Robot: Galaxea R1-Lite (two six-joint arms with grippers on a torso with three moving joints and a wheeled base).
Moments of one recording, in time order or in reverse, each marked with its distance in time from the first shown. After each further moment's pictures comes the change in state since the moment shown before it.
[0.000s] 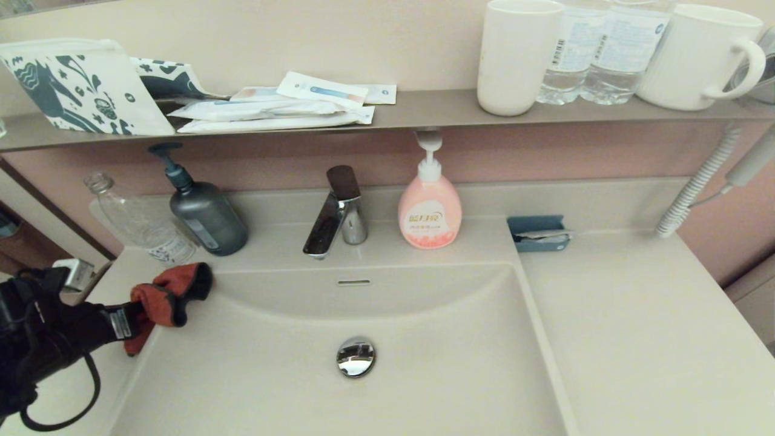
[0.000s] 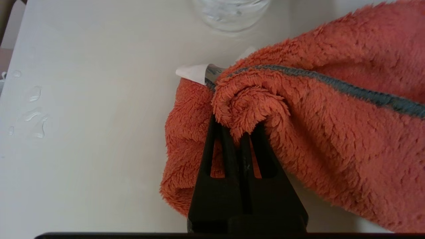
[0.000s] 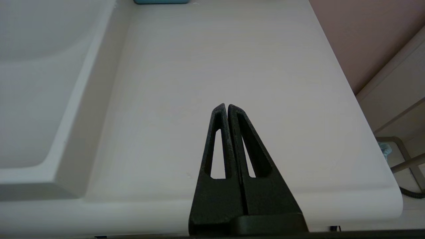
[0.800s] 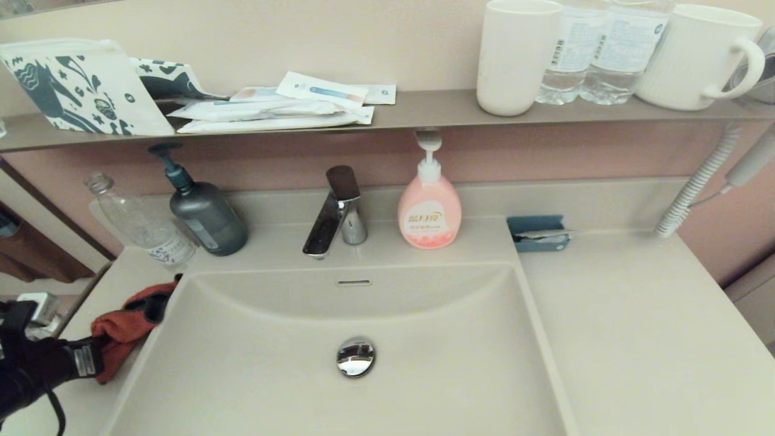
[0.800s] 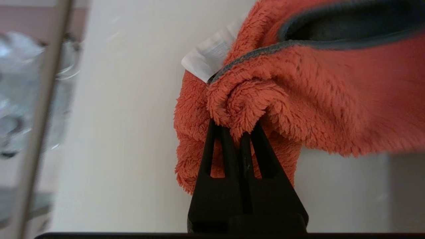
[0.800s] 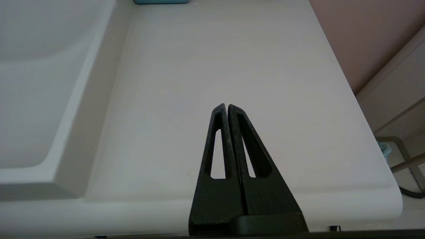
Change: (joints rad) left arm 0.177 0.011 0.094 0.004 -0.018 0.180; right arm 0.000 0.000 0.000 0.000 0.000 0.000
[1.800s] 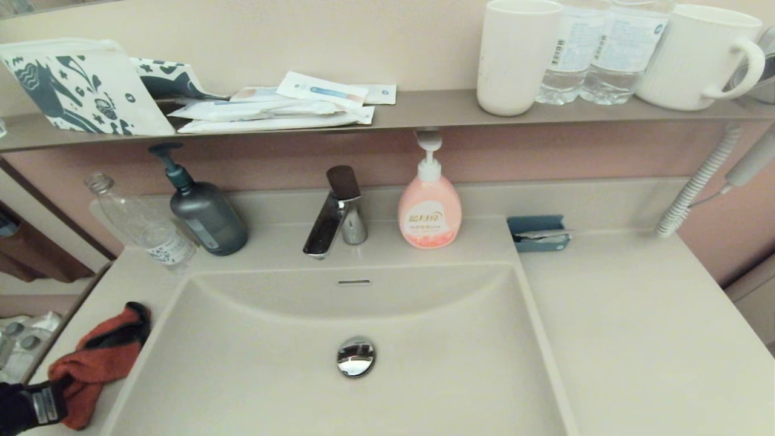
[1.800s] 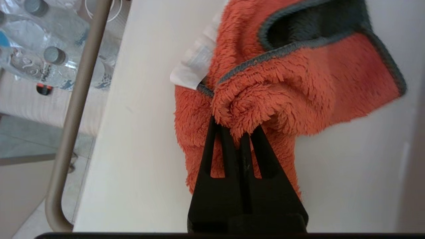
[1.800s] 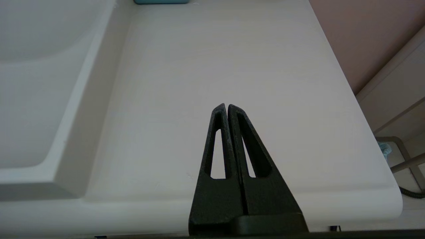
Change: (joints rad) left arm 0.160 -0.103 0.187 -0.006 0.005 0.050; right arm 0.000 0.000 0.000 0.000 0.000 0.000
